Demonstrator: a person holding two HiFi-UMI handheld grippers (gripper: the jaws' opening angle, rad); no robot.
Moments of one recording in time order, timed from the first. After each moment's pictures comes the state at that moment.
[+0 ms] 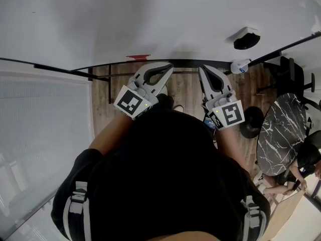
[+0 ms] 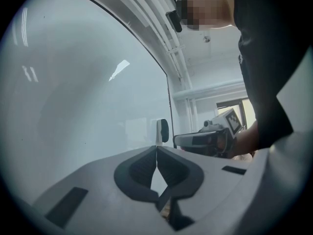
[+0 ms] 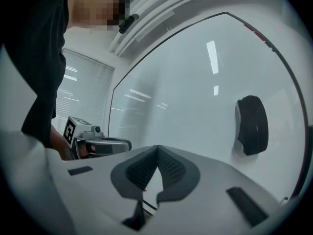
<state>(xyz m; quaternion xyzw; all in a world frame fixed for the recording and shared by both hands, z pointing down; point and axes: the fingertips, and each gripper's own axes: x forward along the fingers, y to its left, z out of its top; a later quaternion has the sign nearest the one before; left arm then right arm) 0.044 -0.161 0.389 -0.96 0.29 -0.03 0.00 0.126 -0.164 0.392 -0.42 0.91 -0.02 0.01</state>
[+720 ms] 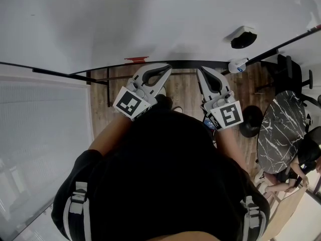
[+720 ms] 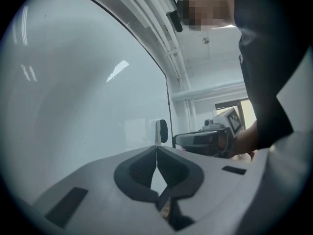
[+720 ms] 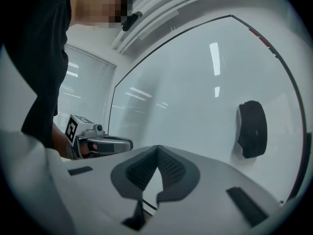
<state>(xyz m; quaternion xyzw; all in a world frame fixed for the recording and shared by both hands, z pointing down) 0.042 -0.159 0.389 -0.96 0.28 -0.03 0.01 0.123 -0.158 0.389 -0.43 0.90 0.00 0.00</state>
